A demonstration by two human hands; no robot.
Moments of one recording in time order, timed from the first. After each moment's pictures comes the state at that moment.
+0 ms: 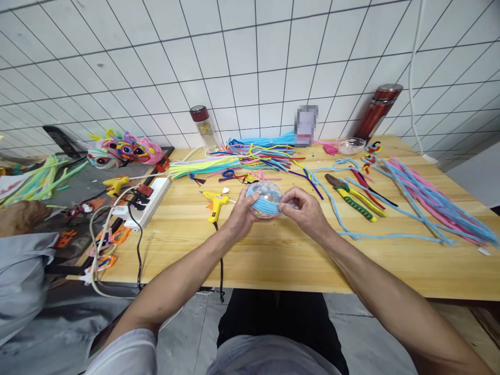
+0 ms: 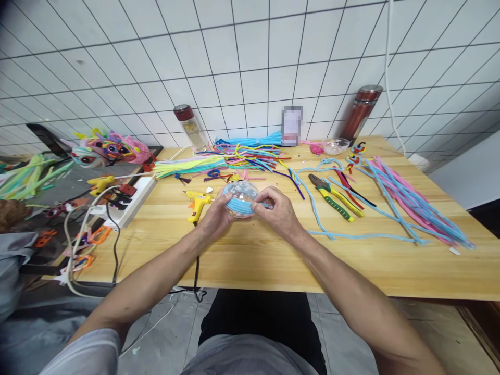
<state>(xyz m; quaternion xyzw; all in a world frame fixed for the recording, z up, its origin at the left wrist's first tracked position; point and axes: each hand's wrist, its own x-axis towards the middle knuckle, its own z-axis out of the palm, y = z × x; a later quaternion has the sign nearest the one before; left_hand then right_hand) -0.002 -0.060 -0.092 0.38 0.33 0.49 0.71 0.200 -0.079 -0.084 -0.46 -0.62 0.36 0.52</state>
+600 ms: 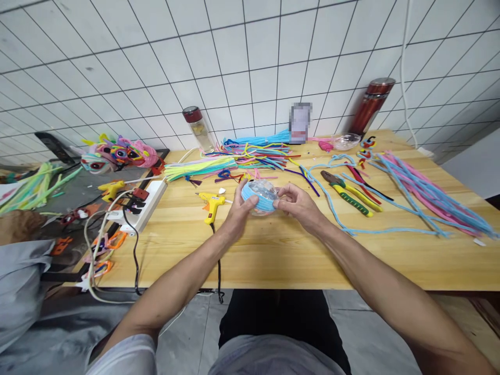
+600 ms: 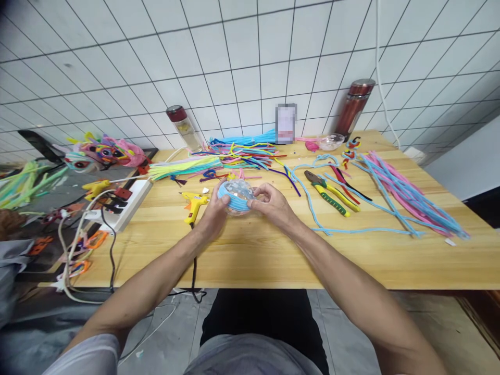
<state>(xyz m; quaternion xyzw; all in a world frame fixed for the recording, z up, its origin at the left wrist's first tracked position) -0.001 -0.059 -0.103 0.42 0.35 0.54 0.65 0.201 -0.071 -0.087 -0.44 -0.52 0.54 0.50</state>
